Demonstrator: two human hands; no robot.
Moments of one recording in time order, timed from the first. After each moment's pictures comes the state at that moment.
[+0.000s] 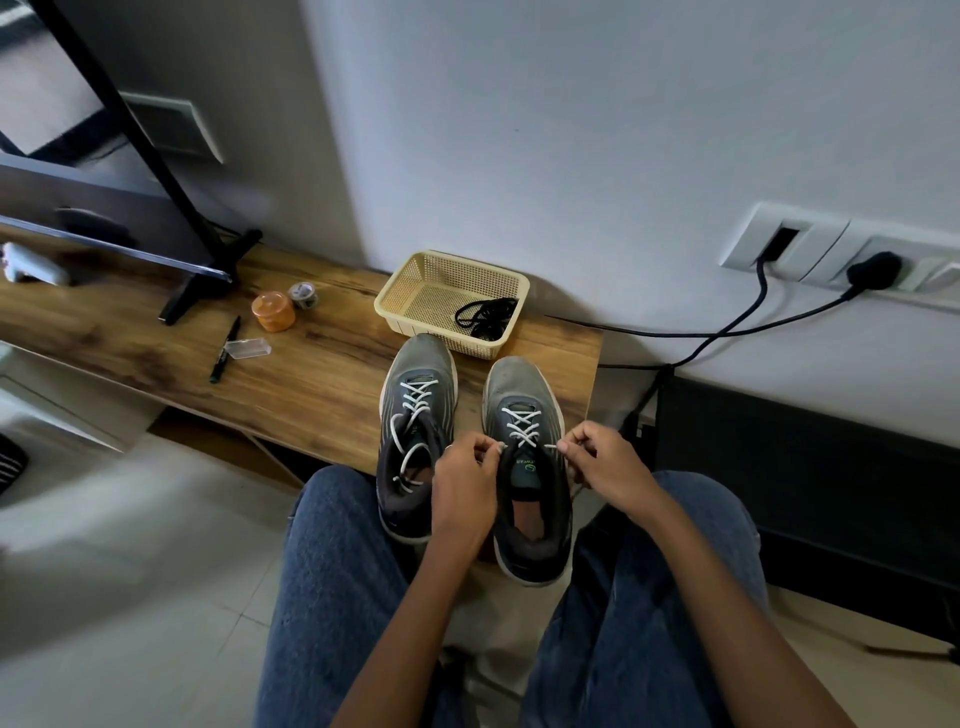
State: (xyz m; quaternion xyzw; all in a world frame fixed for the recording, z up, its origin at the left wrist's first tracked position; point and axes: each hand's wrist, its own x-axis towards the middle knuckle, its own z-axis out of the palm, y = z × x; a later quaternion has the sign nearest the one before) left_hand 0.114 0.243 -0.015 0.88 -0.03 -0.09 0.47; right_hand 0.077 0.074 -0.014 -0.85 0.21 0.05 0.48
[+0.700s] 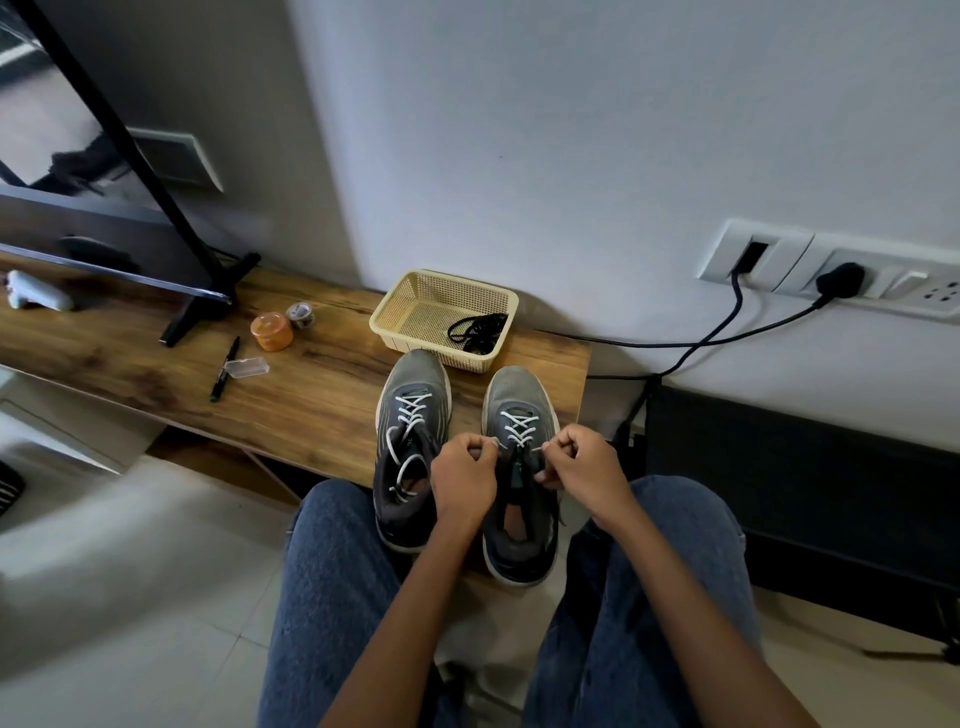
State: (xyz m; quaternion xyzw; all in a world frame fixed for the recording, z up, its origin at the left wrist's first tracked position) left_hand 0.126 0.229 -0.005 0.86 0.05 -0.12 0.49; right_hand 0.077 0.100 0.003 -0.79 0.28 -0.03 0.55
